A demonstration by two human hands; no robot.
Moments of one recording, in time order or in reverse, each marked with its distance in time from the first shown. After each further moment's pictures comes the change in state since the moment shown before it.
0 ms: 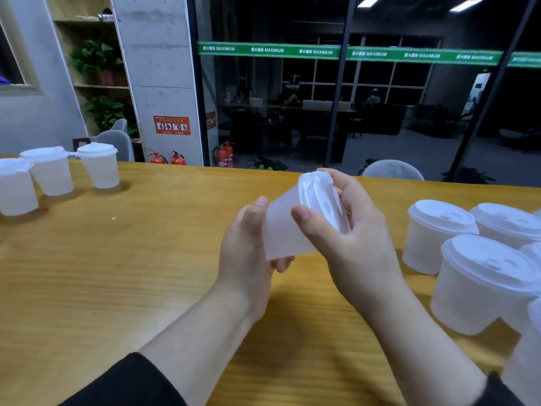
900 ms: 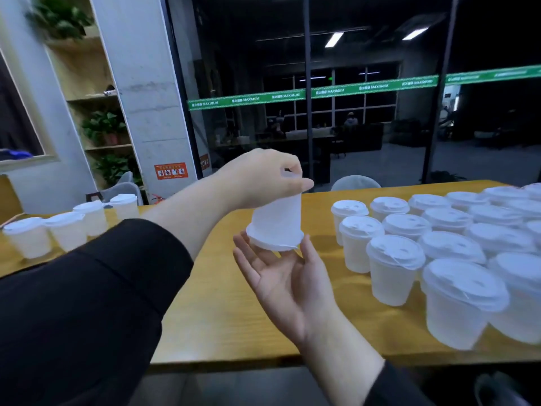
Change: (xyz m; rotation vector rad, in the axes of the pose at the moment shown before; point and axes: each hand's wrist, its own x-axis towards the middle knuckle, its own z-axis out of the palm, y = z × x) left_hand -0.101 0.163 0.142 1.741 -0.435 0.475; right_hand -0.126 -0.108 -0.012 1.597 0.010 0.651
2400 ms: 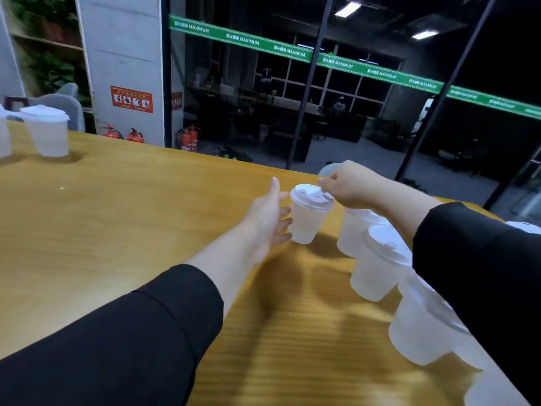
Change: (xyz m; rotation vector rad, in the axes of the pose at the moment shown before) left_hand 0.083 -0.089 0.214 -1.626 -0.050 -0.623; right_hand 0.189 -0.176 0.001 -2.753 0.517 0.027
